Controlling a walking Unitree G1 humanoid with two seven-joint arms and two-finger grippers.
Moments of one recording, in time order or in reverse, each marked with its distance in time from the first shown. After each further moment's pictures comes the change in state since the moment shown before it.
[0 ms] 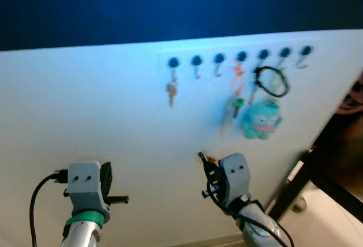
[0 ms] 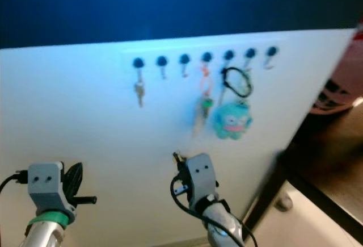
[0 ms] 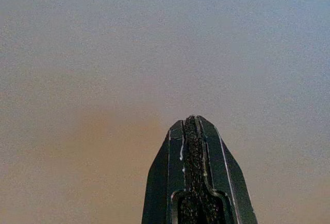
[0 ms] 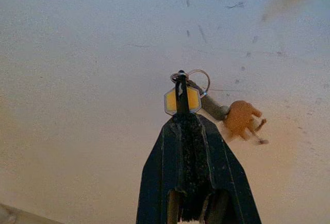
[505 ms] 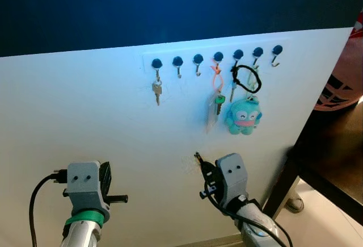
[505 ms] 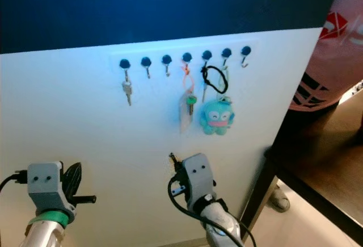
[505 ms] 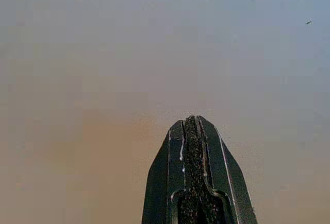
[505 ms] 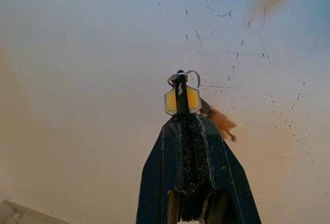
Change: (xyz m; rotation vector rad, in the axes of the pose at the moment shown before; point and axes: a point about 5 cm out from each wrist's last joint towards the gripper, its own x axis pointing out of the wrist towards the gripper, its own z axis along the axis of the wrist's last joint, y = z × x) left arm 0.000 0.001 0.000 -0.004 0.000 0.015; right arm 0.000 0.002 0.000 -0.005 0.001 0.018
